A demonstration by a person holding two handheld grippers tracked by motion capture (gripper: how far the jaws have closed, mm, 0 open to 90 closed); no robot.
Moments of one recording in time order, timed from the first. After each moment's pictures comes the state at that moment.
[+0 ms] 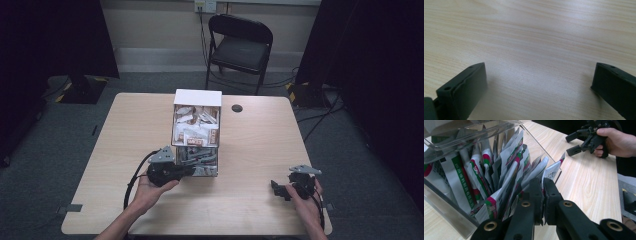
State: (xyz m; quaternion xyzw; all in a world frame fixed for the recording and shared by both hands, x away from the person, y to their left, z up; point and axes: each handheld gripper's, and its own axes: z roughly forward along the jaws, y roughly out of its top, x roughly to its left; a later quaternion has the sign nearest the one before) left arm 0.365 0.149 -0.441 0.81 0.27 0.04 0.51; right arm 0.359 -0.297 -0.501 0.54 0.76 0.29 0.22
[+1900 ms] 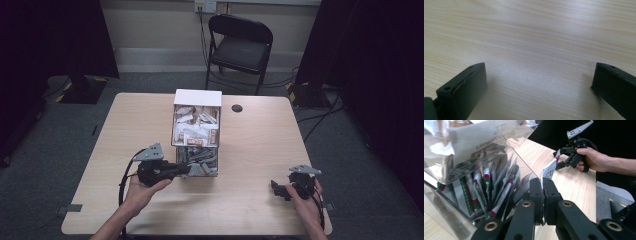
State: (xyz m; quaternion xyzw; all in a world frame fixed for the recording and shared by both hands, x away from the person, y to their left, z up) left arm 0.351 0.165 -0.412 0.79 0.27 0.02 0.55; right arm 0.359 -0.297 -0.501 0.54 0.76 0.29 0.22
